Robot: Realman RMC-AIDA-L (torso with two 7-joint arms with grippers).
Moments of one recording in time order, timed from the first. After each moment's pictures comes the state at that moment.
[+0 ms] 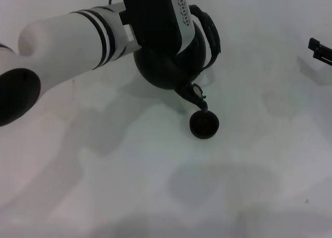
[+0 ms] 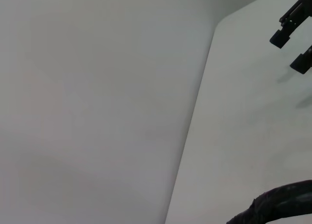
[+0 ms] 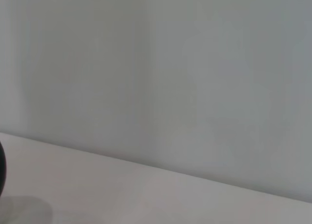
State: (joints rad) left arm -0.37 -2.08 -1.12 -1.54 2.83 -0.57 0.82; right arm 0.37 2.00 -0.61 -0.42 1.55 1.09 -2.19
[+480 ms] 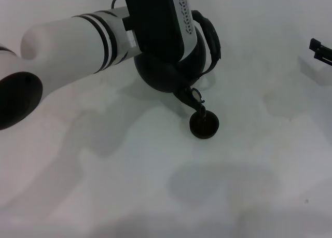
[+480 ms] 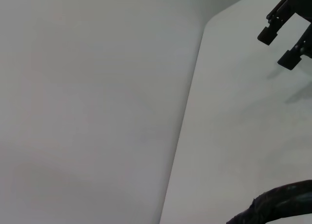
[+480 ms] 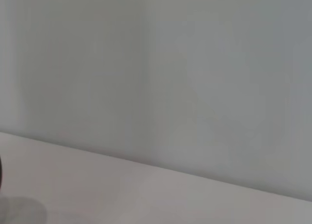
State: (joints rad) left arm -0.36 -2.08 -1.11 -1.55 2.83 -0.58 0.85; right arm 0.37 2.00 -0.61 -0.42 1.55 1.09 -2.19
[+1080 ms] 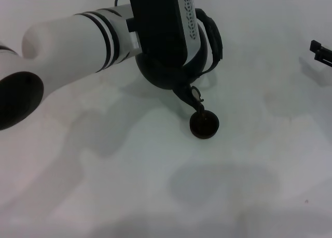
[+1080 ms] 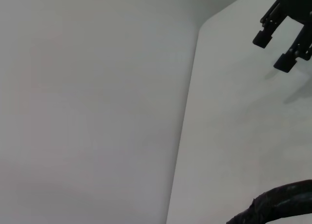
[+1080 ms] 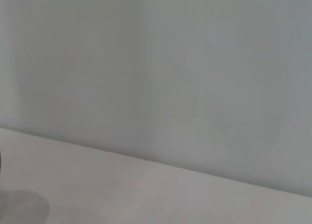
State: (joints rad) left arm -0.37 -2.08 -1.11 -1.56 2.83 -0.58 0.90; right arm 0.37 2.00 -0.61 -0.41 1.54 1.08 -2.19
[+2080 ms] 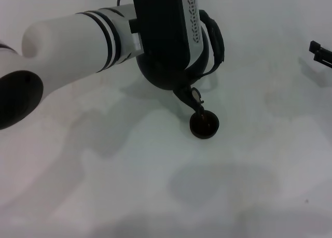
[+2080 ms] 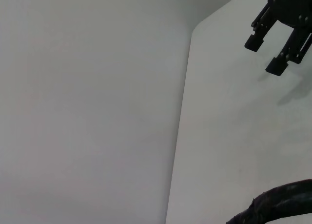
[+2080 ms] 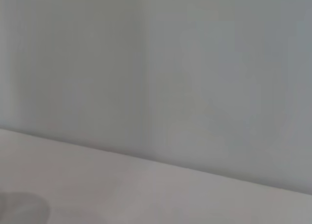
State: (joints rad) left arm -0.36 -2.08 -1.10 -1.59 2.83 -0.61 0.92; right arm 0.37 2.00 -0.61 -0.41 1.55 1.07 -2.19
